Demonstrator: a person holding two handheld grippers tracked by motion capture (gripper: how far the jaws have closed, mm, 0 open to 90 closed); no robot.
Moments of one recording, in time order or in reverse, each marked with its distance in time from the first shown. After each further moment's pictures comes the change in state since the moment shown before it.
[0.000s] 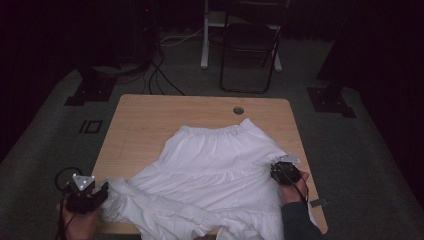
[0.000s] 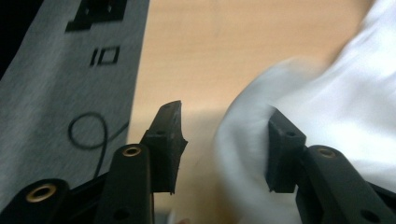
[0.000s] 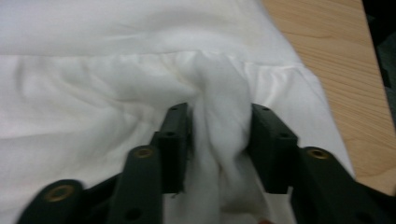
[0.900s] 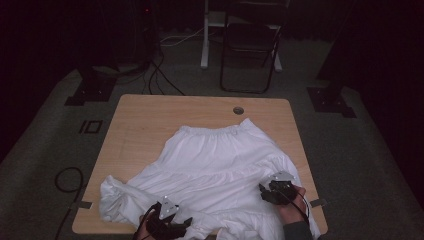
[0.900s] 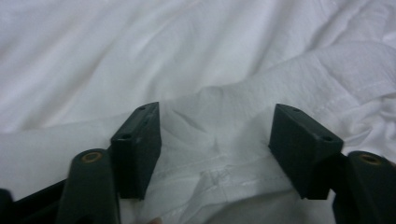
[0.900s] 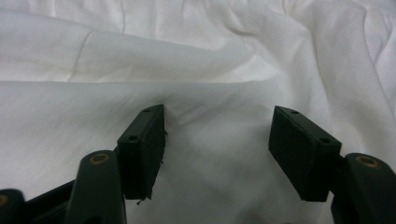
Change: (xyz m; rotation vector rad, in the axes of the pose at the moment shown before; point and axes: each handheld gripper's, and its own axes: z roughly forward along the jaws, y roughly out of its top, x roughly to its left) left arm -0.184 -0.055 -0.010 0.100 -0.602 0.322; right arm 0.030 -0.032 -0.040 0.016 0.193 -0.086
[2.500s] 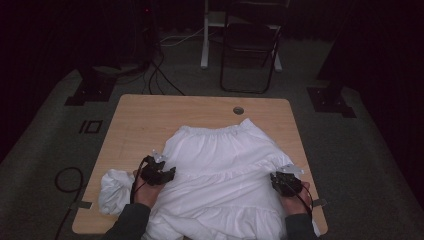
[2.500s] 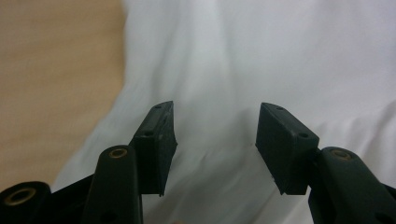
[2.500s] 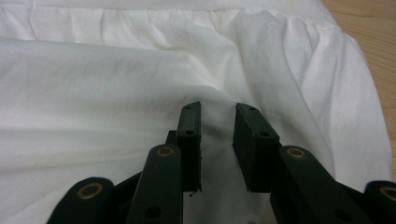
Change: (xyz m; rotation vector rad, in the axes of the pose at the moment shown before) left arm 0.121 0.073 0.045 0.000 0.292 -0.146; right arm -0.029 0.005 0.012 -0.034 -0.072 0.057
